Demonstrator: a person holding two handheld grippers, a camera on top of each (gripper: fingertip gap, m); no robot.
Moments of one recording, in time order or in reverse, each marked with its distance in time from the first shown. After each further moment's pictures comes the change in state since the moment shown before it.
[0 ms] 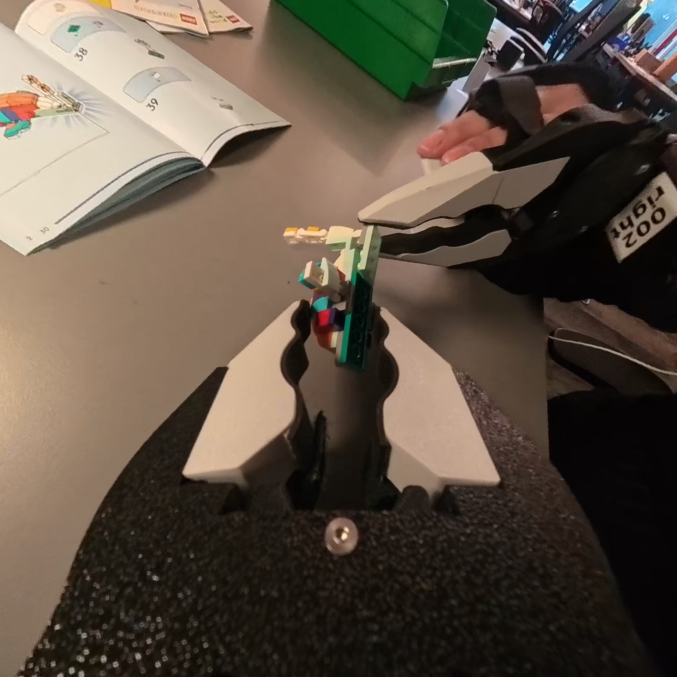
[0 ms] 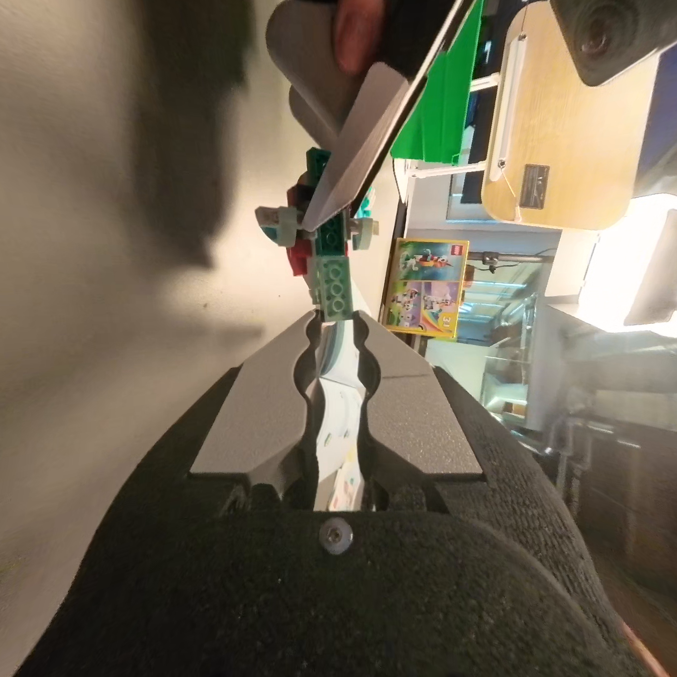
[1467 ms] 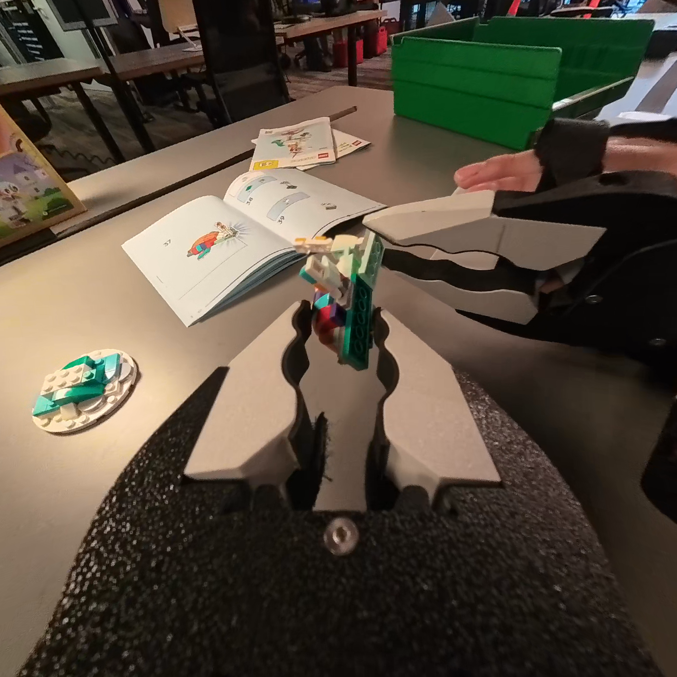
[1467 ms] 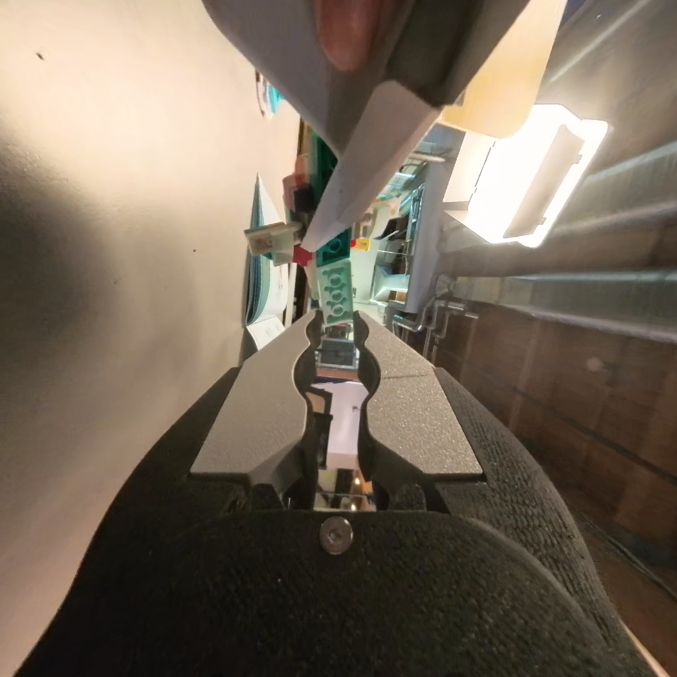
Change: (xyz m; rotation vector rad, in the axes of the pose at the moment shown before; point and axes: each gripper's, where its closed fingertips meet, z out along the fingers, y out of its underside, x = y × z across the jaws) left arm -0.015 -0.034 0.002 0.196 -0.444 0.253; right arm 0.028 0.030 0.010 -0.355 0.330 -0.127
